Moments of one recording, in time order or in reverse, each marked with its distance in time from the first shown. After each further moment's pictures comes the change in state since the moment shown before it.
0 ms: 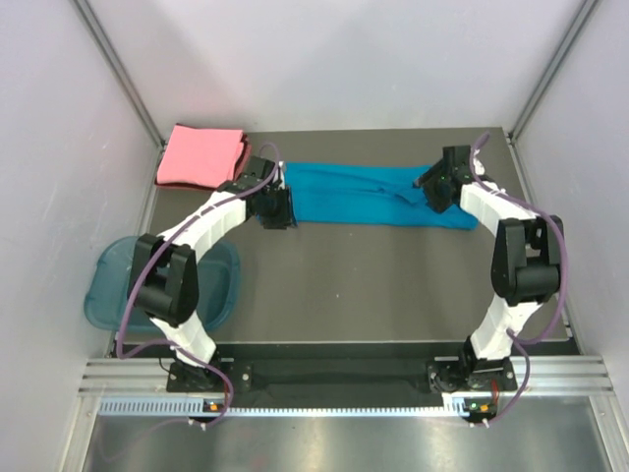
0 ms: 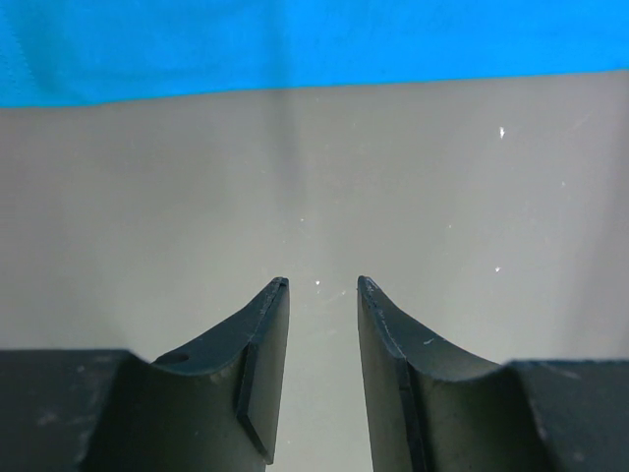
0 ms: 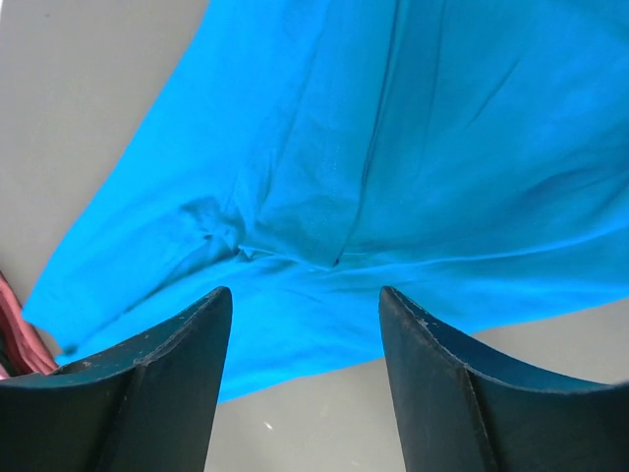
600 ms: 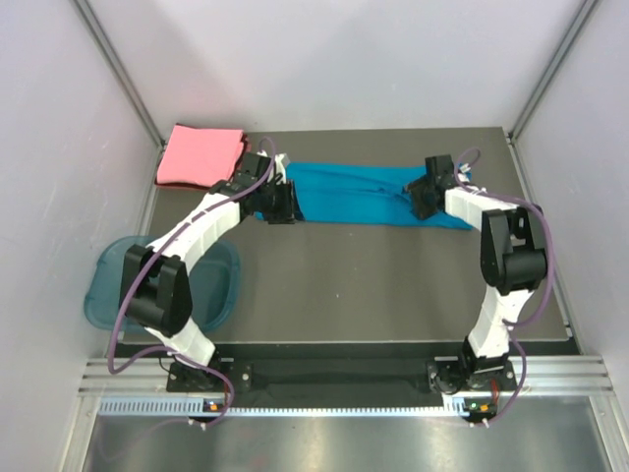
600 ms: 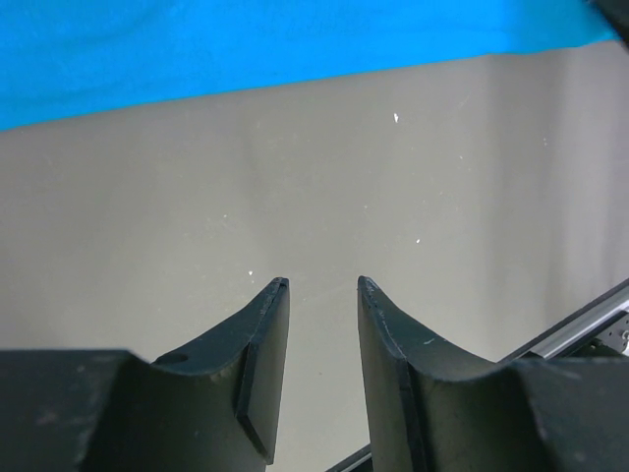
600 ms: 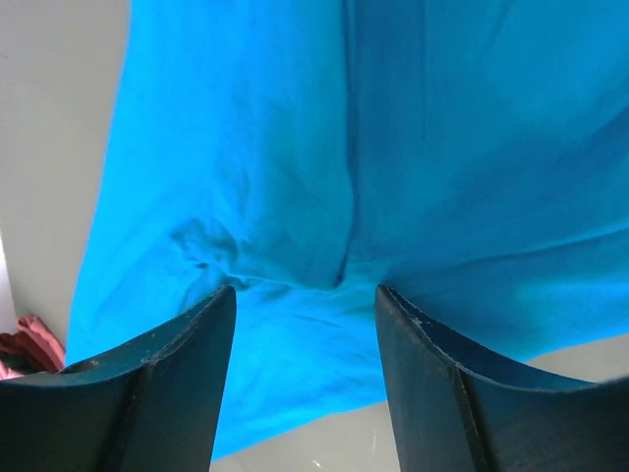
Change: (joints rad) left arm -0.005 -0.074 -0.003 0.030 0.142 -0.001; right arm 0.058 0.100 -0.020 0.079 0.056 0.266
